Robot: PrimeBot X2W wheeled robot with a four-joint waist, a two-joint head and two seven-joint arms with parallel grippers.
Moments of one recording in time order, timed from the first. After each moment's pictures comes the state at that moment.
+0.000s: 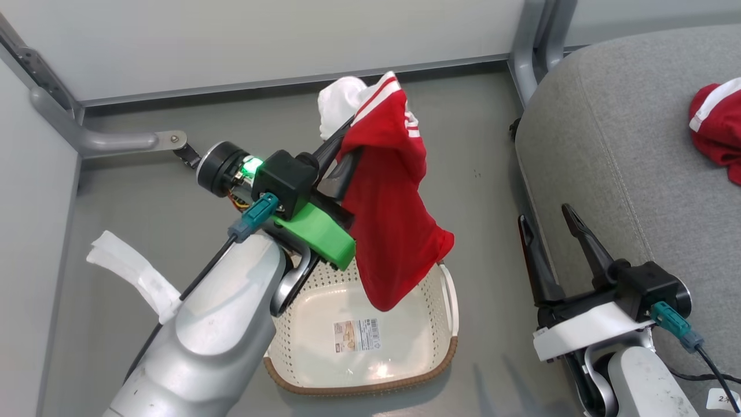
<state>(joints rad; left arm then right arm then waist) -0.69 0.13 -0.65 0.41 -0.36 -0.11 -0.26 -0.15 -0.05 0.10 0.10 0.18 0.13 -0.26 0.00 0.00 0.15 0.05</state>
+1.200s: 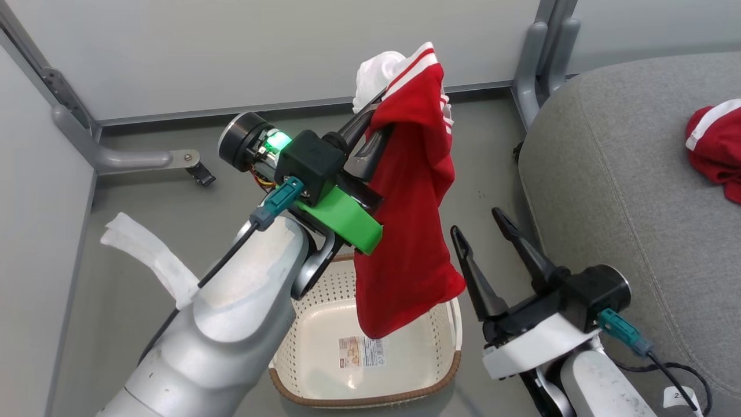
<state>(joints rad) -0.75 0.10 -0.68 0.37 -0.35 -0.10 -0.26 -0.17 -0.05 0.29 0.05 0.21 0.13 -0.26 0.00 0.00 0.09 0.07</state>
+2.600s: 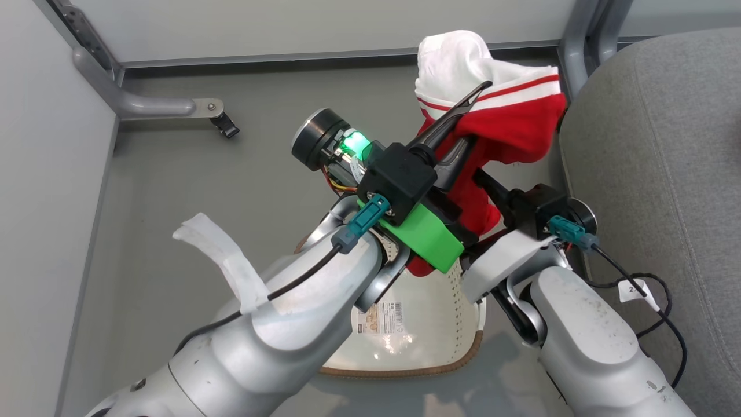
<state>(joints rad) -0.84 0.05 -0.91 0.31 -0.44 0.08 -0.26 -0.54 -0.05 0.41 0.49 0.30 0.13 -0.26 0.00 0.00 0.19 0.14</state>
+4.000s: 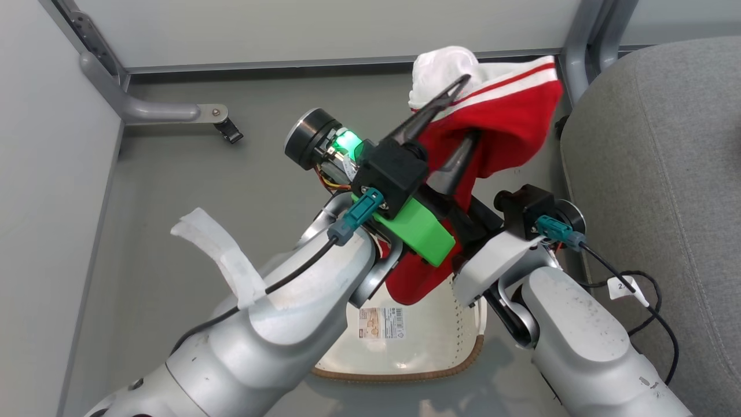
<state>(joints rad) -0.85 0.05 -0.90 0.35 -0.44 0.07 -0.26 -0.57 -0.05 0.45 0.54 0.34 0.13 -0.26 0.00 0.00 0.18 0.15</state>
